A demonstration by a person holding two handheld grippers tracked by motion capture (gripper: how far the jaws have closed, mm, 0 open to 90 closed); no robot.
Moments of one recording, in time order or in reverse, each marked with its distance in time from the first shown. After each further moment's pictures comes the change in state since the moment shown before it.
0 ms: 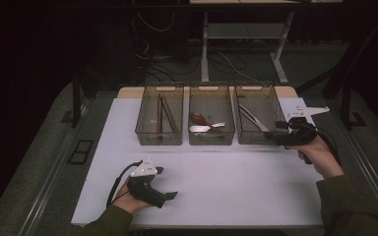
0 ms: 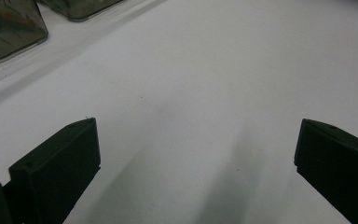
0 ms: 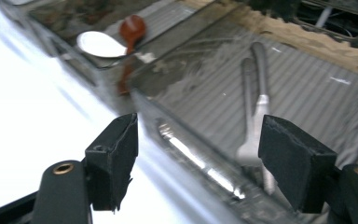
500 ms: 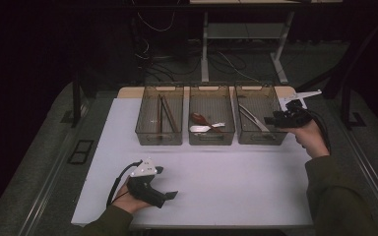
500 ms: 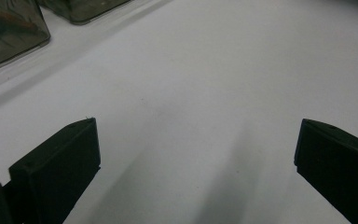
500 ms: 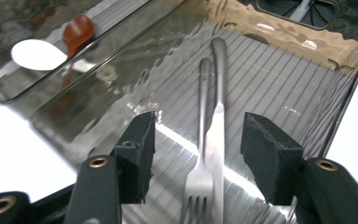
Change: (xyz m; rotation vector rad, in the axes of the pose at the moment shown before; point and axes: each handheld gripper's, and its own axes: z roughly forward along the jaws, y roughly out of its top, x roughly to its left) left arm 0.000 0.000 0.000 -0.007 0.003 0.000; right arm -0.049 0.025 0.031 0.072 -0.046 0.079
